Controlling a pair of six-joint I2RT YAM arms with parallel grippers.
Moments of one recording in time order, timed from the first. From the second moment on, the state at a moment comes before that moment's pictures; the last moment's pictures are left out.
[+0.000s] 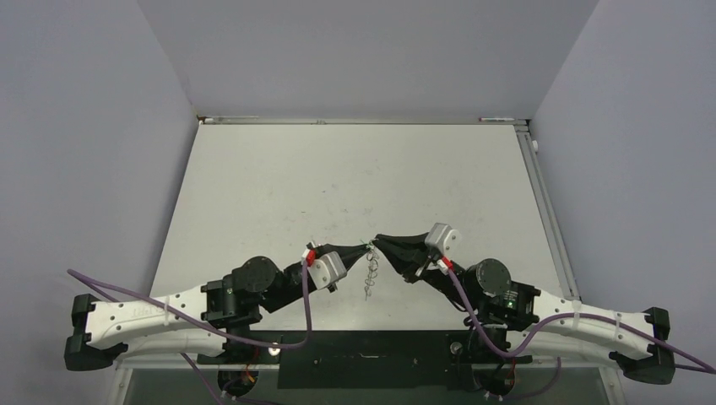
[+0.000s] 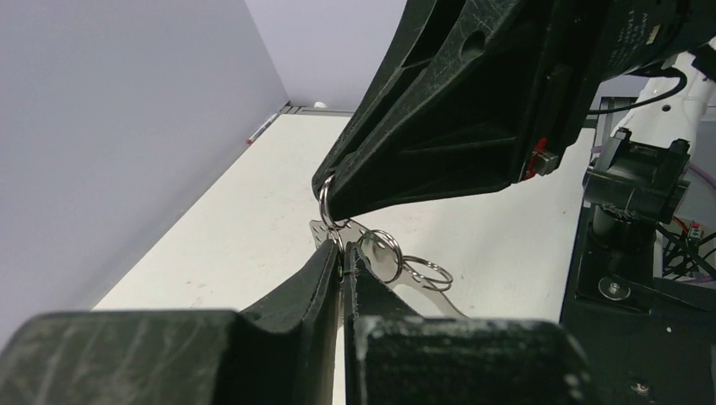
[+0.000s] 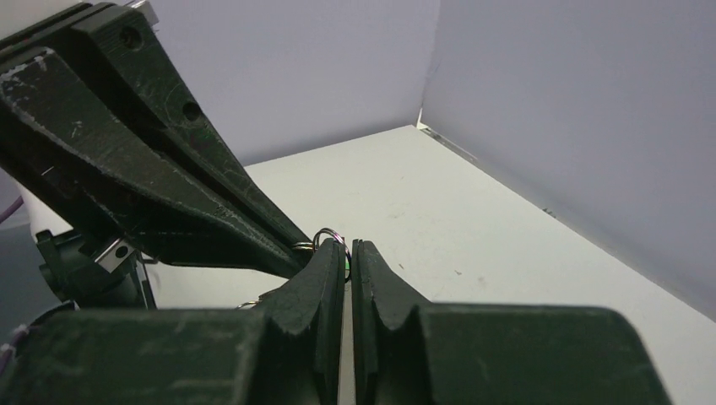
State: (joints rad) left arm -1.38 0.77 0.70 0.18 -0.28 0.27; right arm 1.28 0.67 0.62 0.26 0.24 -0.14
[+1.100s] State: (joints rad) left arm -1.42 1.07 0.82 0.24 -0.48 0.54; right arm 1.30 0.70 0.52 0.46 0.69 0.13
